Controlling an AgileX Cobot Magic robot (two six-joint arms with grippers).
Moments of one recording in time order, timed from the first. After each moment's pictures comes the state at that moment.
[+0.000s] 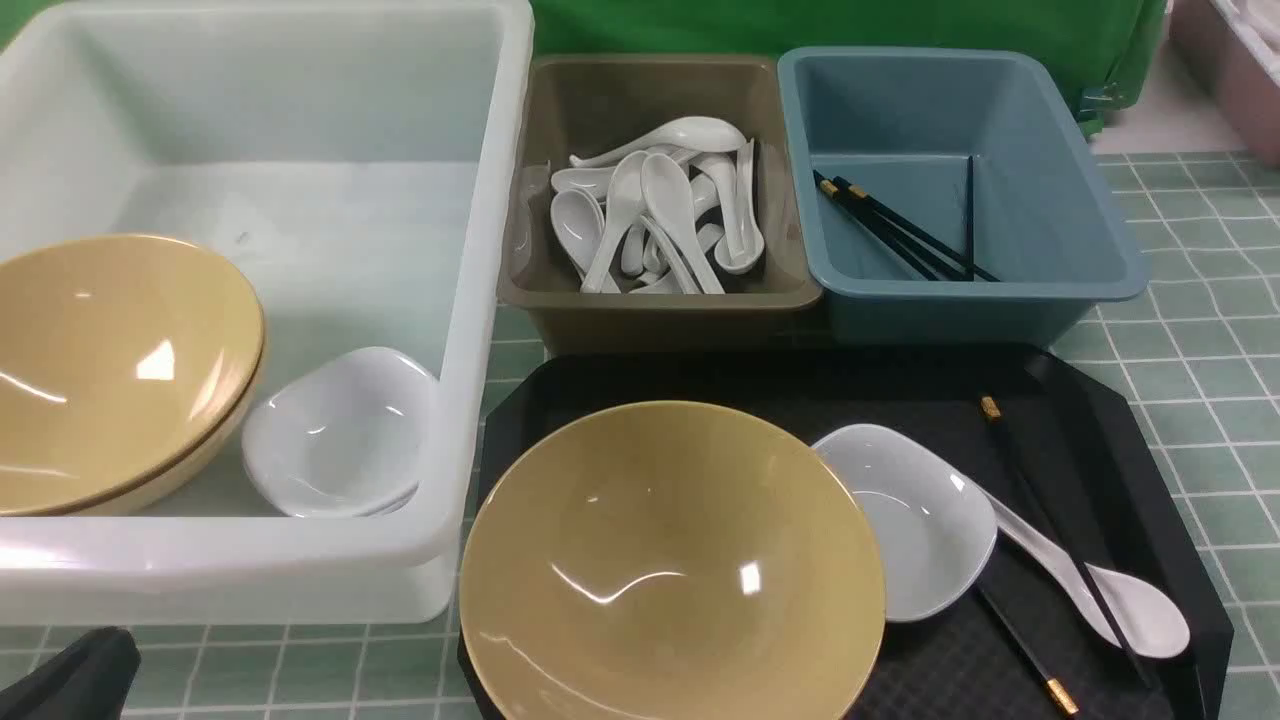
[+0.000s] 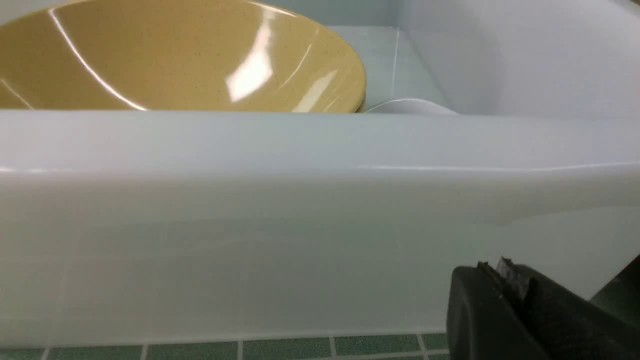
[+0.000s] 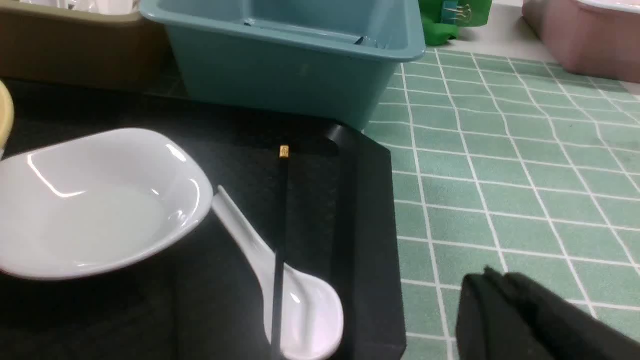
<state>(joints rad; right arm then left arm) -0.01 -0.01 0.03 0.09 0.33 -0.18 -0.10 -0.01 0.02 0.02 0.33 -0.08</state>
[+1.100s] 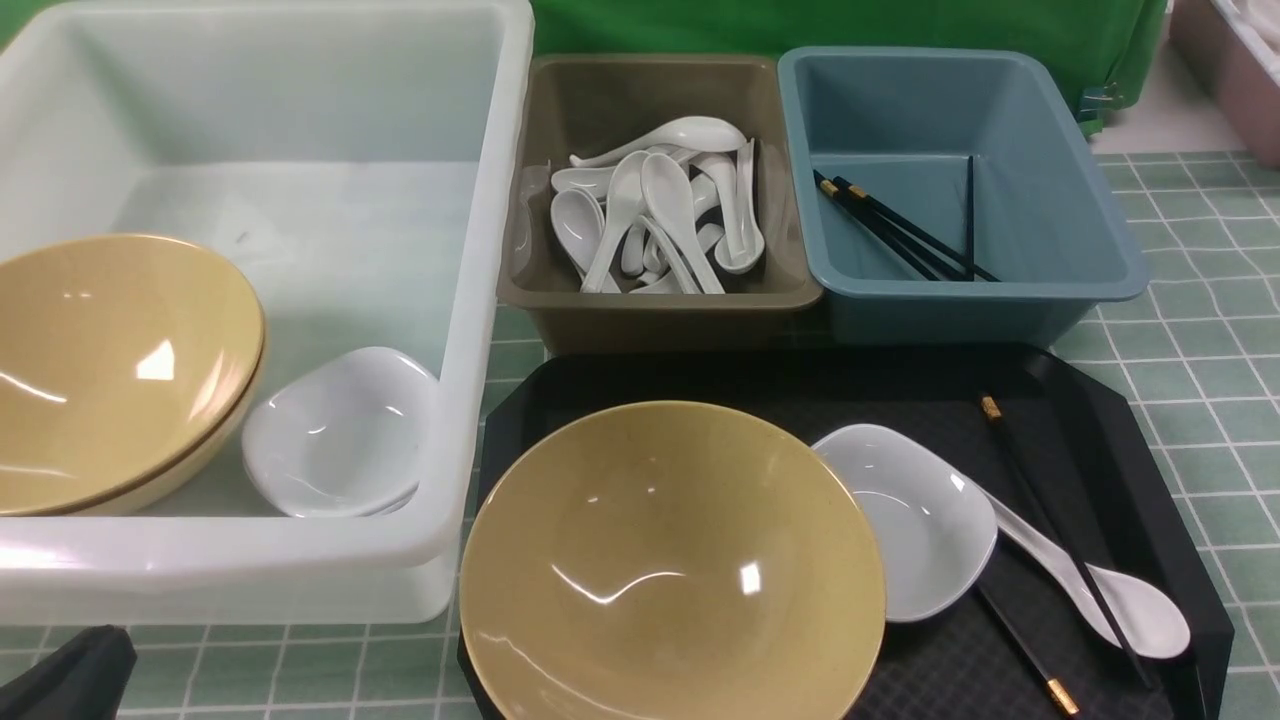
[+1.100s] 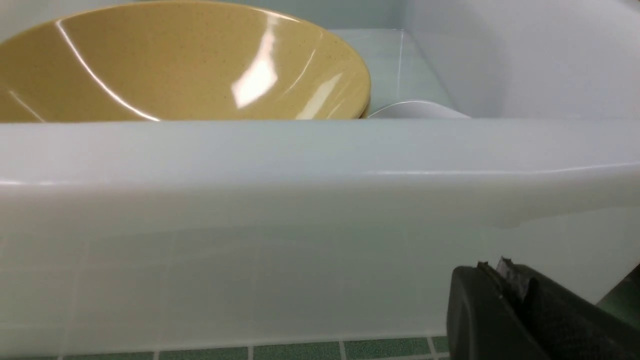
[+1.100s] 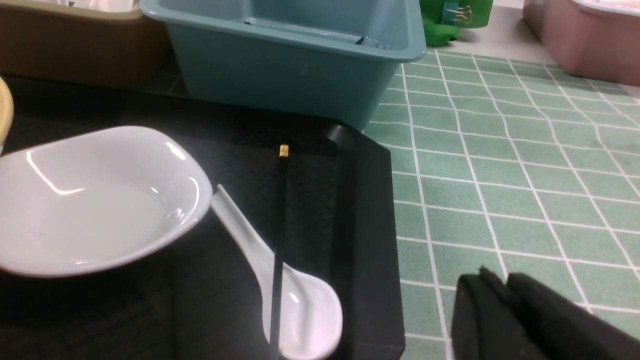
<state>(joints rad) -0.01 -0.01 0.03 0.09 0.33 -0.19 -0.10 -0.01 0.02 0.05 0.32 -0.08</state>
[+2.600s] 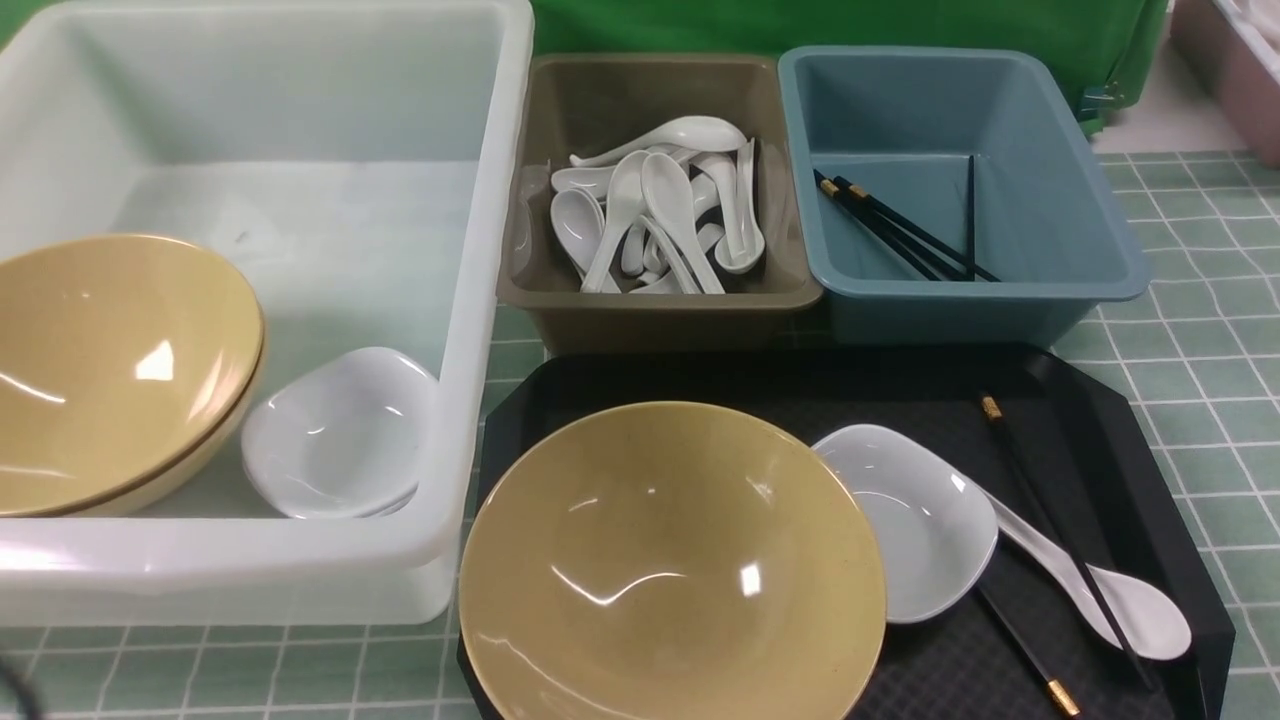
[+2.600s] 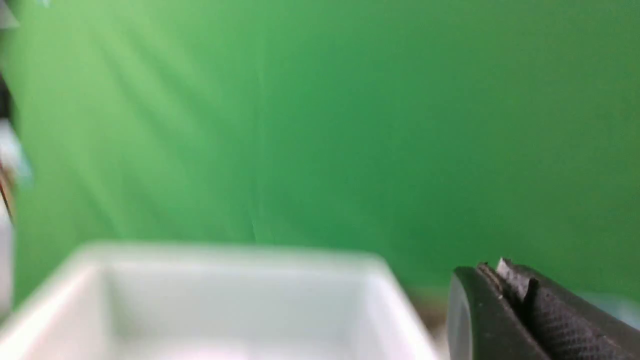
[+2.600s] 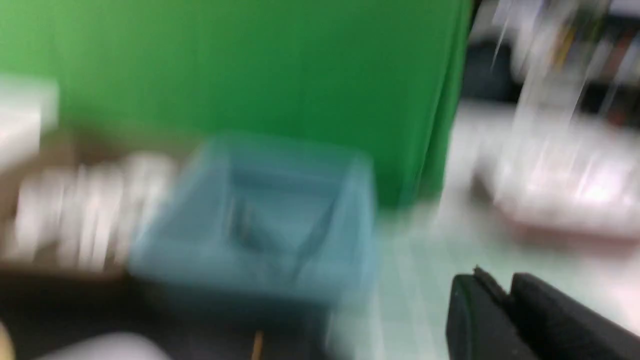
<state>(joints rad) -0.01 0.44 -0.41 0.11 0.30 -0.22 -0.10 0.56 -0.61 -0.30 0.10 0.18</state>
